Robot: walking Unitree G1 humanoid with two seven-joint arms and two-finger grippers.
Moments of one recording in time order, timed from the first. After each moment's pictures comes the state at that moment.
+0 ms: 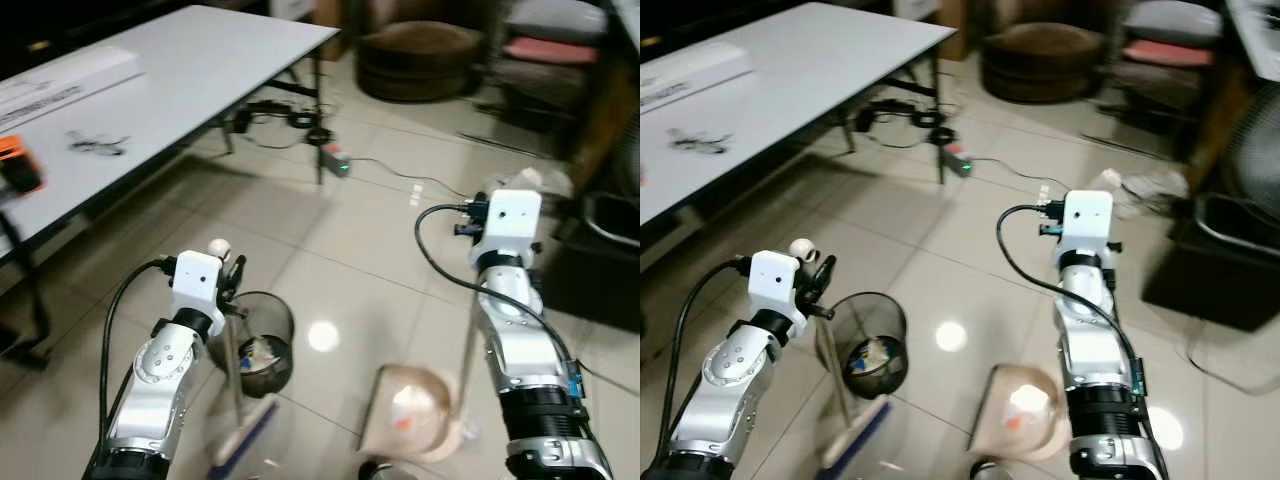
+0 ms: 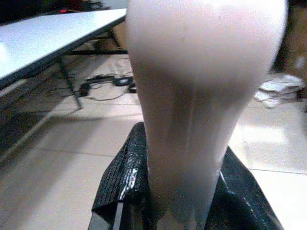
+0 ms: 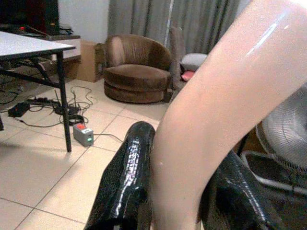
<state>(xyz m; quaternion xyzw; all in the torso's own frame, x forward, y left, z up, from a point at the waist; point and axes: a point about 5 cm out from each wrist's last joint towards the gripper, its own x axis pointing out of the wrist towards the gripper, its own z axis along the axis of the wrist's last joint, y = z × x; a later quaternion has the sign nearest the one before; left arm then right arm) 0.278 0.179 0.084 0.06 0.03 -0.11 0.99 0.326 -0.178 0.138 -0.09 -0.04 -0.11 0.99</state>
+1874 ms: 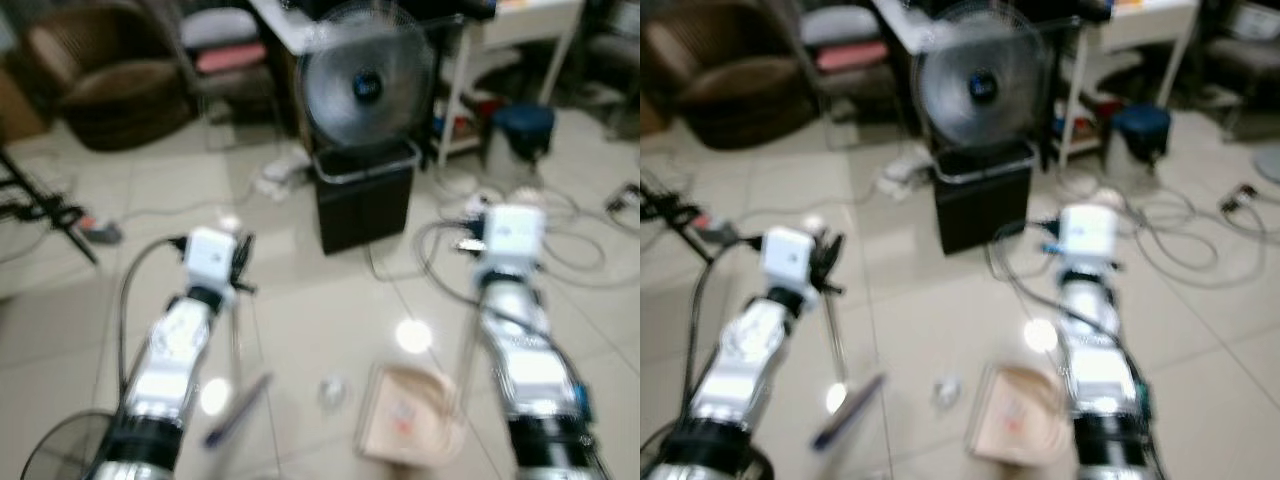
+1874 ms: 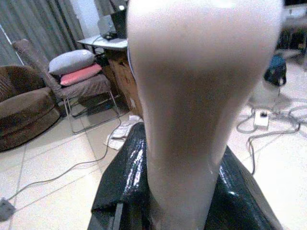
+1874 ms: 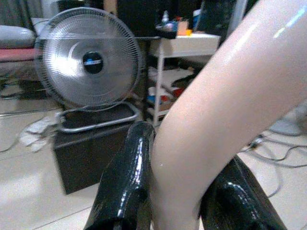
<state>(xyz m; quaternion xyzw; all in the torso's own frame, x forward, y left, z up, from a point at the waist) 0.304 0.168 0.099 0.08 -0.02 -0.11 0.99 0.307 -0.185 0.131 -0.09 -0.01 -0.12 0.99</state>
